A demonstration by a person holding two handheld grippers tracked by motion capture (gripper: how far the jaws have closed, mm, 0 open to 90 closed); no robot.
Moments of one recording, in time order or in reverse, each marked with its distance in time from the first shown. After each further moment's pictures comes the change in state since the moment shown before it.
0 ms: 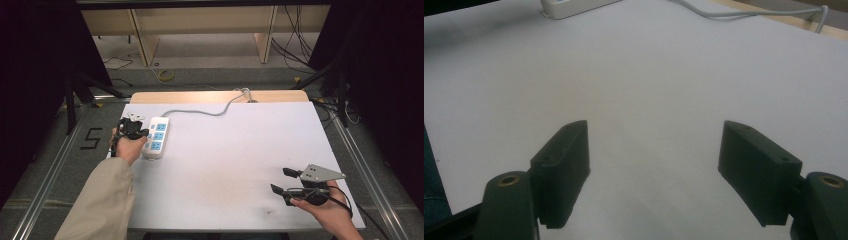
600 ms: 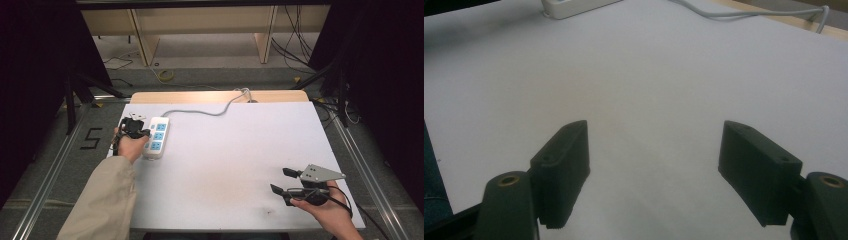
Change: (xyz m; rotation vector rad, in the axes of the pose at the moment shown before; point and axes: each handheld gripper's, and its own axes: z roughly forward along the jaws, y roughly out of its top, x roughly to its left) left arm 0.000 0.000 0.010 0.024 -0.004 -0.013; right arm 0.000 0.000 0.000 0.000 0.003 -0.002
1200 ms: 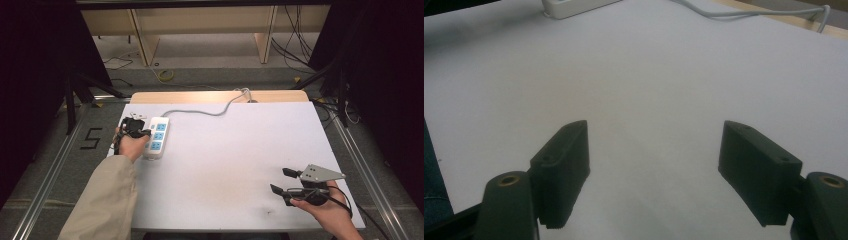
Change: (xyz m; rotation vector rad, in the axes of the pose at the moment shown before) left arm 0.000 0.001 0.005 0.014 -0.009 -0.013; right arm 0.000 0.000 0.000 0.000 0.002 0.003
